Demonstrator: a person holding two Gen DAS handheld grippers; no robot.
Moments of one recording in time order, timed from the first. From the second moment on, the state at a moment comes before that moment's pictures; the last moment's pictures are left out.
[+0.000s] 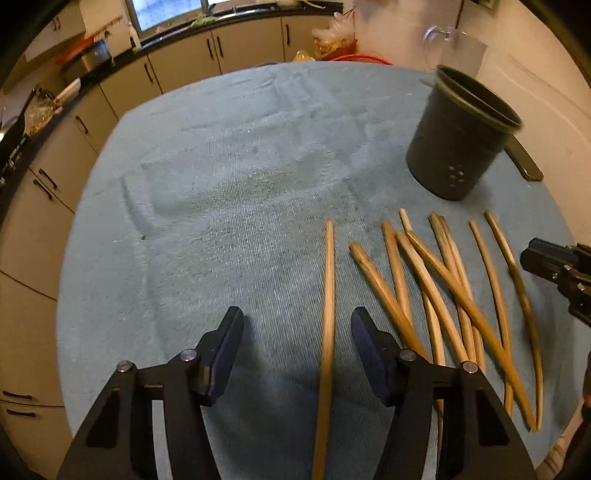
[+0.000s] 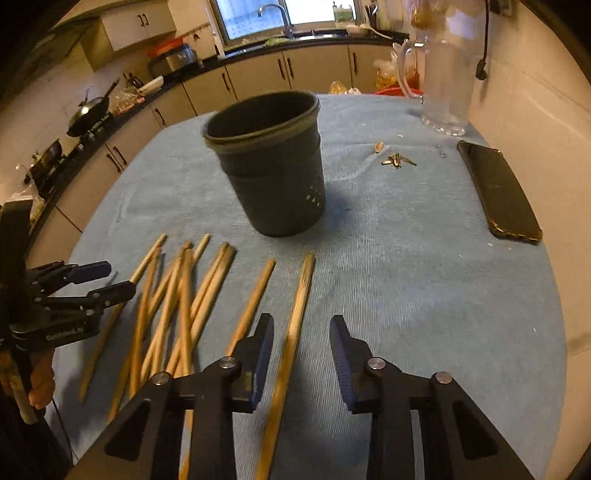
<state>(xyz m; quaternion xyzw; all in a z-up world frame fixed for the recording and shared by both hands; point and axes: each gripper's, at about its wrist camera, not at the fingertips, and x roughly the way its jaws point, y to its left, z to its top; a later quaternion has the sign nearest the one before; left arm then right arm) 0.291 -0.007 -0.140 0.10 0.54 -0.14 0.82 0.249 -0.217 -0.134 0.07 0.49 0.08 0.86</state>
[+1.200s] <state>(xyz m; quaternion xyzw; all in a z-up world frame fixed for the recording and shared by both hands) 0.179 0.025 0.026 -0.04 0.41 -0.10 0.91 0.166 -0.250 -0.039 0.14 0.34 0.08 0.93</state>
